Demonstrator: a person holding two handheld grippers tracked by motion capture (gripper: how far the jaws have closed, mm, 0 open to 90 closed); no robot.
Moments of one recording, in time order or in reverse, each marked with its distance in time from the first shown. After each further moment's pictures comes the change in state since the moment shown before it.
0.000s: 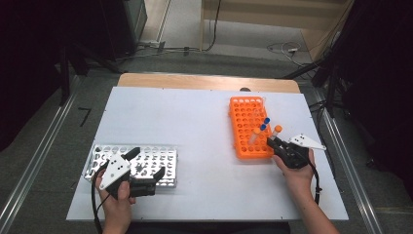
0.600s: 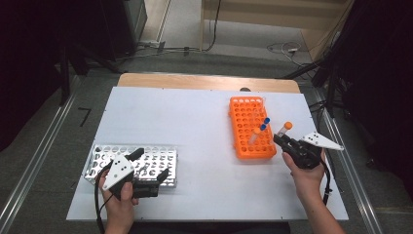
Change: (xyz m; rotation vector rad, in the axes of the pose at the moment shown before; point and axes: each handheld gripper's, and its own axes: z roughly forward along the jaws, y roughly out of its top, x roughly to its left) left arm -0.006 0.001 0.003 0.001 -0.031 0.005; right arm 0.003 0.025 -0.038 -0.066 0.058 0.012
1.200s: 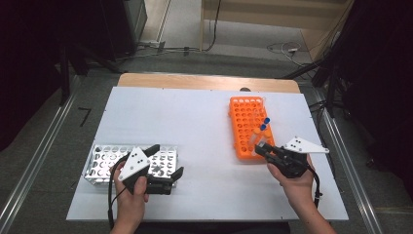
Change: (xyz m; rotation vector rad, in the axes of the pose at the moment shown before) left arm -0.020 0.024 0.025 0.048 -0.108 0.012; right arm 0.059 0.012 -0.002 0.074 0.187 -0.100
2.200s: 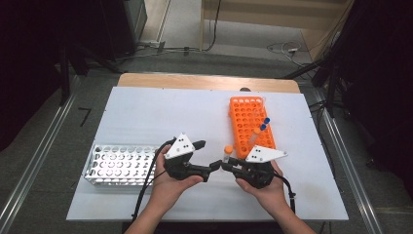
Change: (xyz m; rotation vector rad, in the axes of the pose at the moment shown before) left arm -0.036 0.030 0.078 0.082 -0.222 -0.004; right arm 0.066 0.000 0.045 0.106 0.217 -0.115
